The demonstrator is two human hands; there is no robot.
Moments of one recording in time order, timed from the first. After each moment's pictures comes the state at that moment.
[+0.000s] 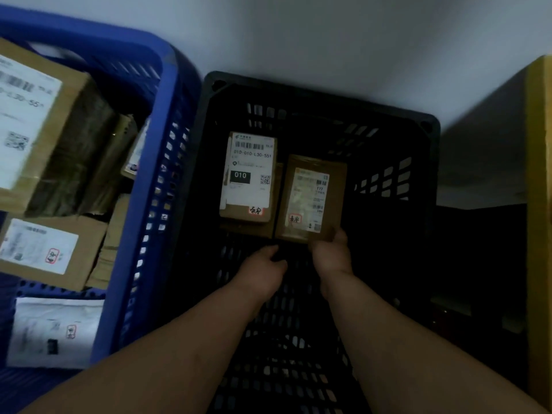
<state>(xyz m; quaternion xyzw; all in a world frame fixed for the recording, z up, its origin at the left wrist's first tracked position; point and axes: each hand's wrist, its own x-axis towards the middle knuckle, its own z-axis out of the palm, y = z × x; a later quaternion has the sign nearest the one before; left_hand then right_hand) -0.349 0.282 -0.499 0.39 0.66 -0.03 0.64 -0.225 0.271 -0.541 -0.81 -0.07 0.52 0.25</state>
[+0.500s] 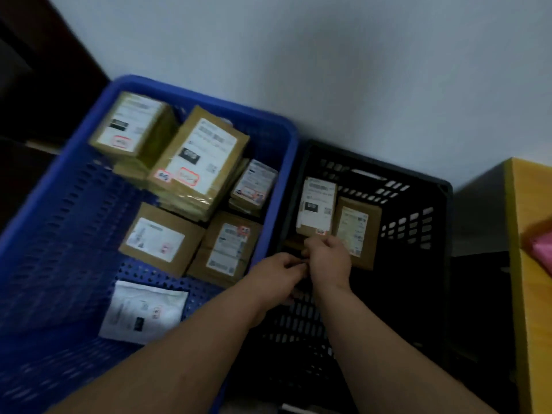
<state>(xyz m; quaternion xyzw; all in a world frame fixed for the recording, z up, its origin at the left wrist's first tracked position) -0.480 0.270 -0.348 0.40 0.62 0.04 0.68 -0.373 0.274 -0.379 -0.79 -0.16 0.48 0.35</state>
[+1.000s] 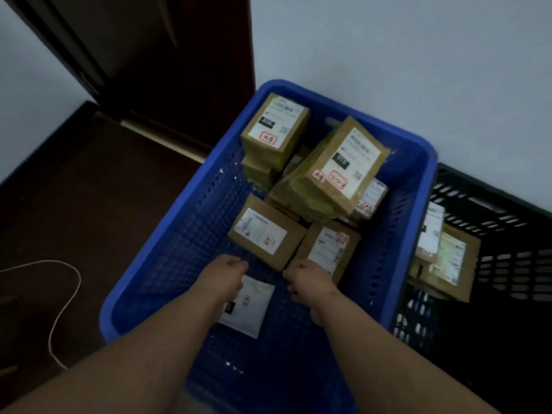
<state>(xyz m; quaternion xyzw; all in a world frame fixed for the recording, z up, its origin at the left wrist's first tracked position) -0.771 0.245 -0.368 0.20 0.76 0.14 0.60 -0.609 0.263 -0.398 -0.71 -0.28 0.64 0.05</state>
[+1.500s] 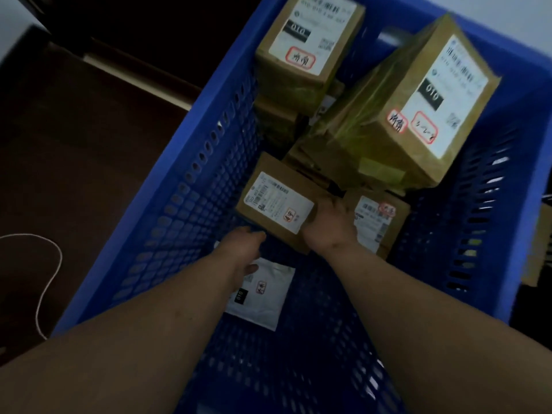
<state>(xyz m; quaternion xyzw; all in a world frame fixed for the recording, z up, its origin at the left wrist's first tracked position) -0.796 0.294 -0.507 0.10 0.73 0.13 0.66 -0.641 0.333 -0.526 -0.73 -0.57 0.37 -0.08</state>
